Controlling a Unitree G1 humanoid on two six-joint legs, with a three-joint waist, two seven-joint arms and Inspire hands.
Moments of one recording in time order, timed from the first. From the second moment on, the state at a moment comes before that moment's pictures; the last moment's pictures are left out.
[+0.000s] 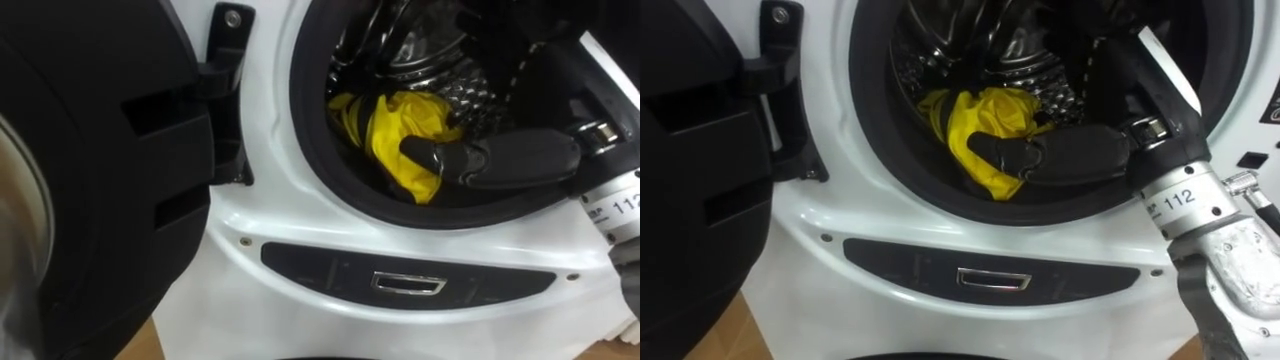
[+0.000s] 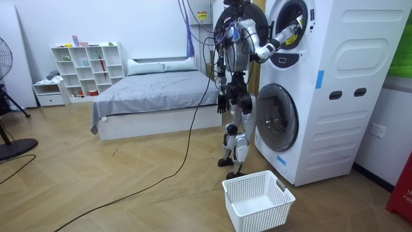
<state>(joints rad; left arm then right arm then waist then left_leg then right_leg) 0.28 0.21 0.27 1.12 0.08 0.13 0.02 -0.18 -0.44 -0.18 -0.45 0.32 0.16 0.25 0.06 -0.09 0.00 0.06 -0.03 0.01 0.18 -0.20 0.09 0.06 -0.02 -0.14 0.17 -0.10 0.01</state>
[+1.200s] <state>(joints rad) 0.24 0.22 0.25 1.08 0.08 0.19 -0.01 -0.28 -0.54 -0.11 -0.28 -0.13 0.22 0.50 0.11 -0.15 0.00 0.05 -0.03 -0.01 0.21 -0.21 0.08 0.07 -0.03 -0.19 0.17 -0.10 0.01</state>
